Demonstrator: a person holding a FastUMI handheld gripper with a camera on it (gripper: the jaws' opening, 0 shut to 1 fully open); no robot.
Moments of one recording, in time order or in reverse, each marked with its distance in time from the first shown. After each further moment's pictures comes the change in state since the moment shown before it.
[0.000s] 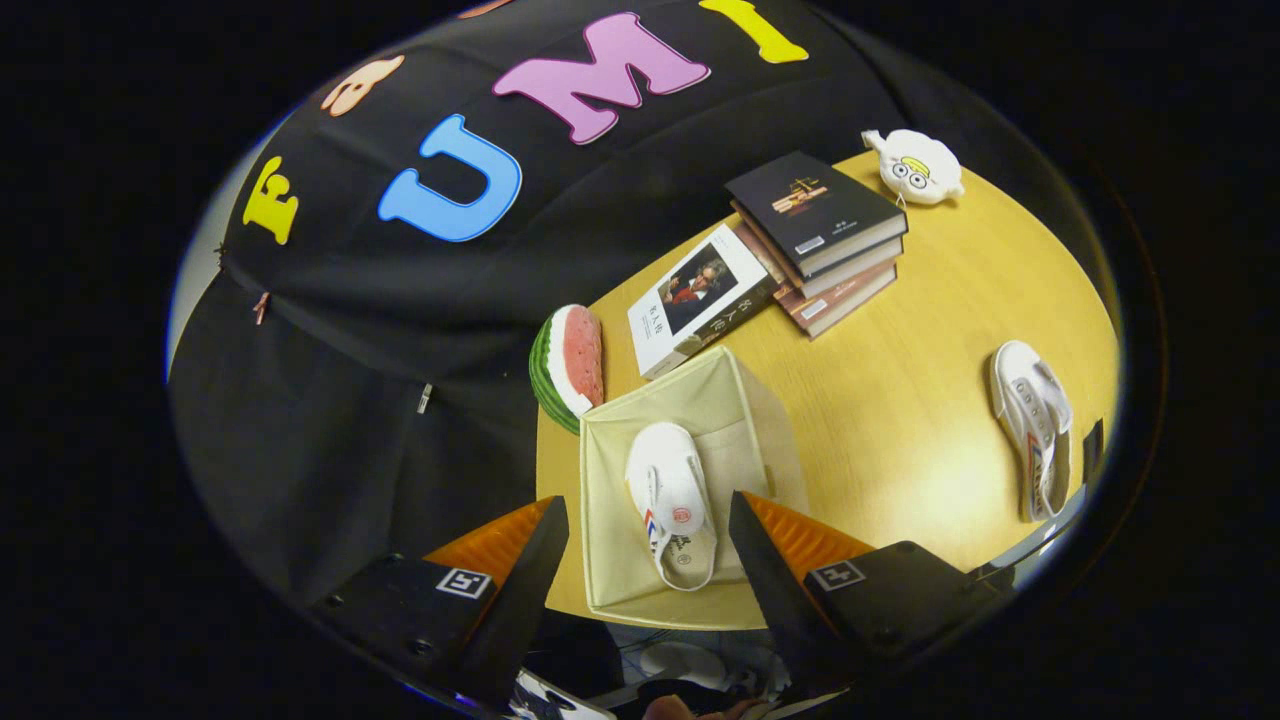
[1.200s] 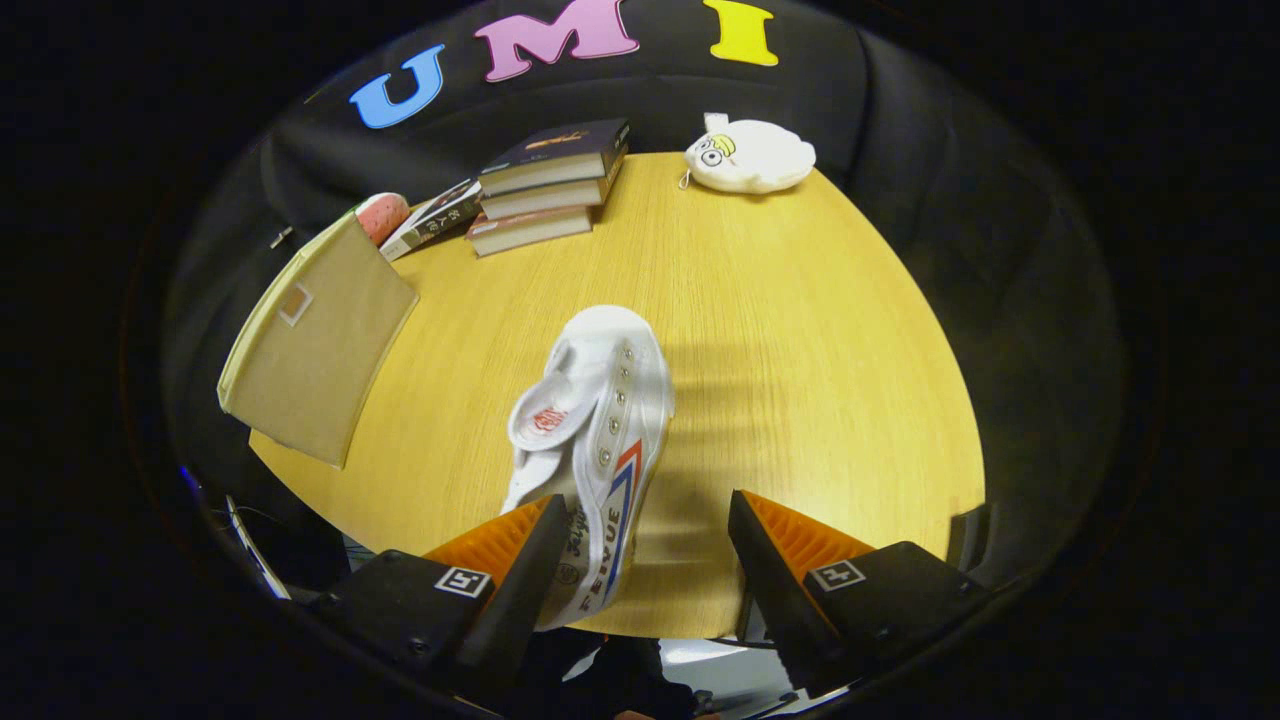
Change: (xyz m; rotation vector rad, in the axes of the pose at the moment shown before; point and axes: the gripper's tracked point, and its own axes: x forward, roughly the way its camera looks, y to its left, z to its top) arm -0.047 -0.425 -0.025 -0.453 0.130 -0.368
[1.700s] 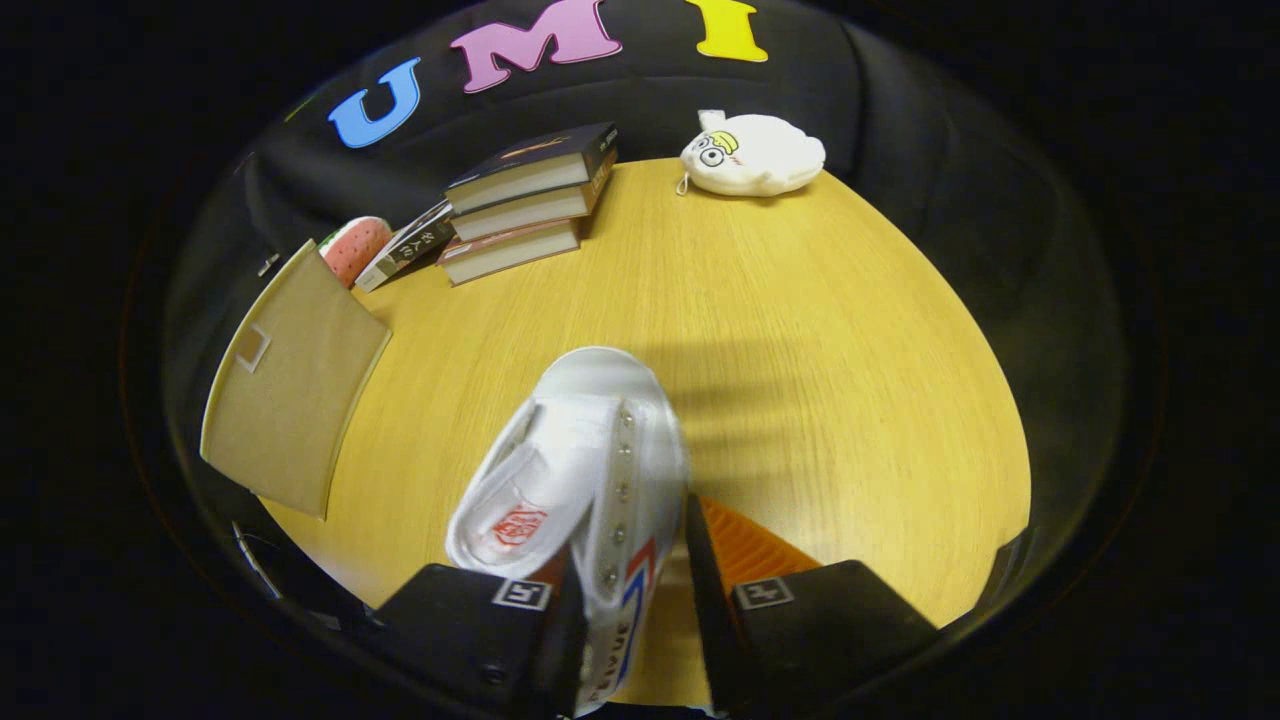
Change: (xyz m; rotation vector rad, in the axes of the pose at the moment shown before) arm 0.044 0.007 0.039 0.046 -0.090 0.002
